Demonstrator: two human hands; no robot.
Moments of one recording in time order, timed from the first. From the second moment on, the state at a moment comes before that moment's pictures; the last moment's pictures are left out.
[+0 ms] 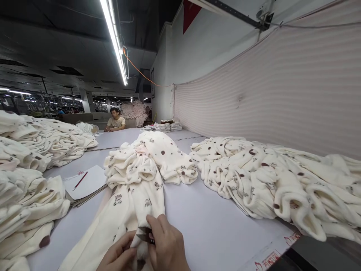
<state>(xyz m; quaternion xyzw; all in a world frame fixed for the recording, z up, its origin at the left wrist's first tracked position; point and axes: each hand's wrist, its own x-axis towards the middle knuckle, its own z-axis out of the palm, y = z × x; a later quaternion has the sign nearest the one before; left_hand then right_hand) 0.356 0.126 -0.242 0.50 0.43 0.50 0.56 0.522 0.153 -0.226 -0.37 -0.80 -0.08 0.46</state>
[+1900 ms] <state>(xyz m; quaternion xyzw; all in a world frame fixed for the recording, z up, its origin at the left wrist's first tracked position) 0.308 0.085 -0.274 0.60 0.64 0.45 0.17 0.510 0.159 -0.233 -0.54 -0.71 0.18 0.42</state>
